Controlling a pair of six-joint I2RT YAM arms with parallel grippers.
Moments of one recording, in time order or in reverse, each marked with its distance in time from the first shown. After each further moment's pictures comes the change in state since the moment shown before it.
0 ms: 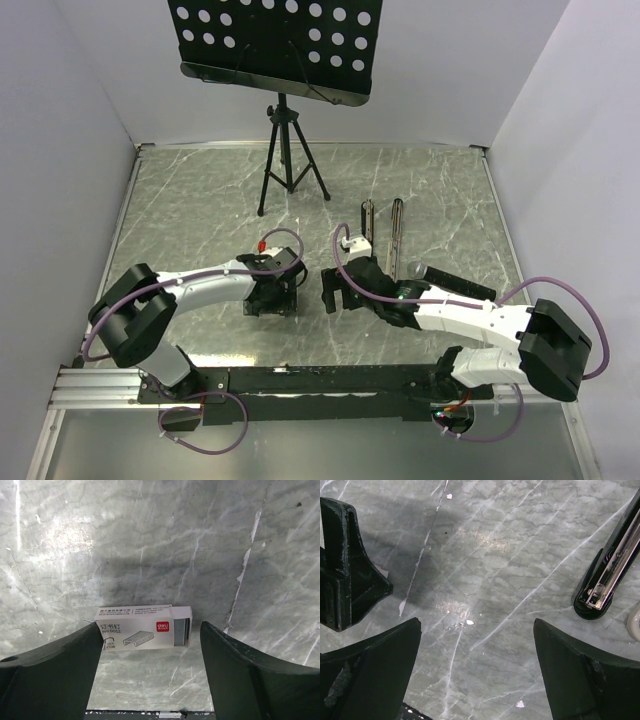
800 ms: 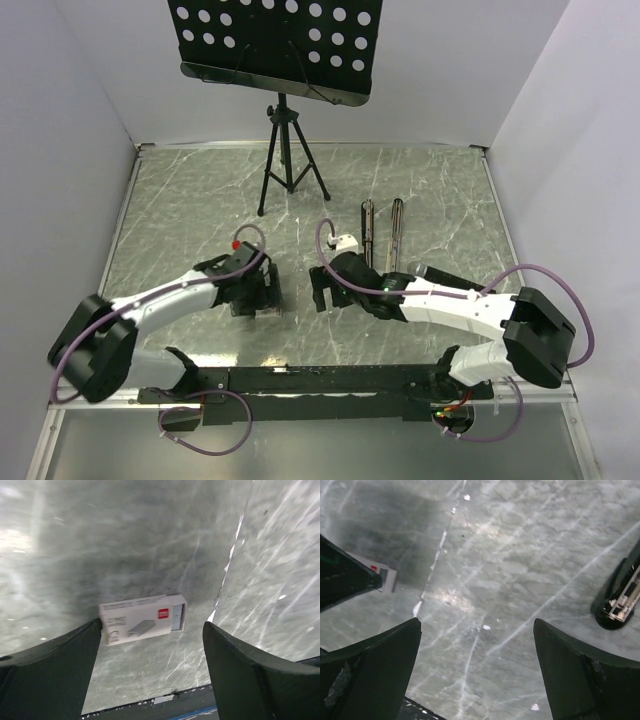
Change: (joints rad) left arm 0.229 -0.279 -0.215 0.177 0.254 0.062; right arm 0.036 0.116 0.129 -0.068 -0.004 0.016
